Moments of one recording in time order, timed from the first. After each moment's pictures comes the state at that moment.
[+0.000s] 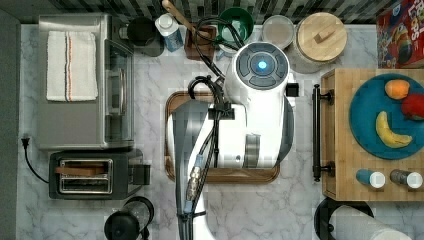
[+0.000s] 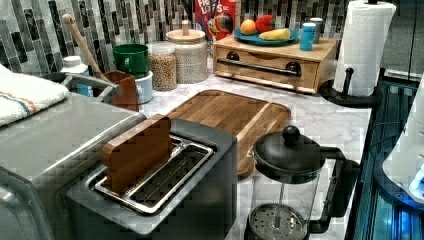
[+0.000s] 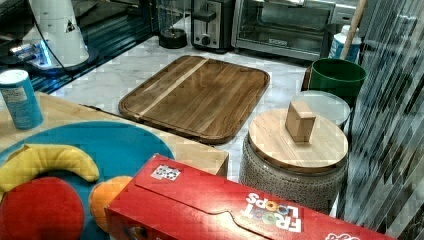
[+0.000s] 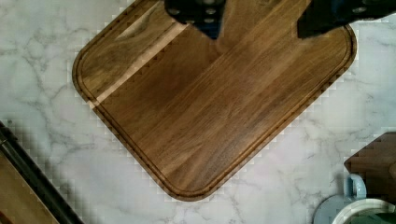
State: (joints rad) arm -0.05 0.05 0.02 -1.86 0.02 0.27 -0.07
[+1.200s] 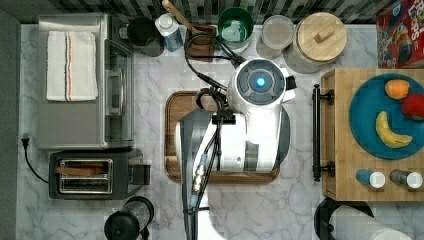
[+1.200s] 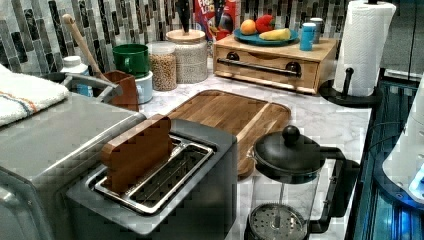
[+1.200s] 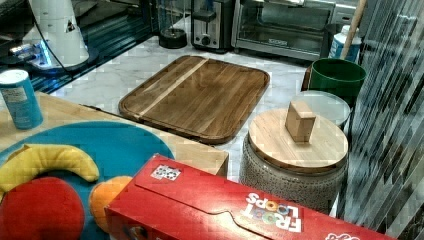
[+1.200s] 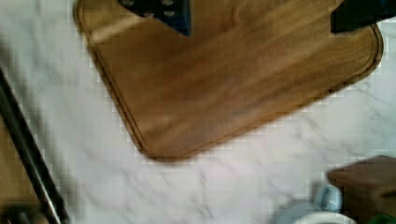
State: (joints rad) arm -0.07 0.04 0.02 -2.00 -0.01 0.49 -0.41
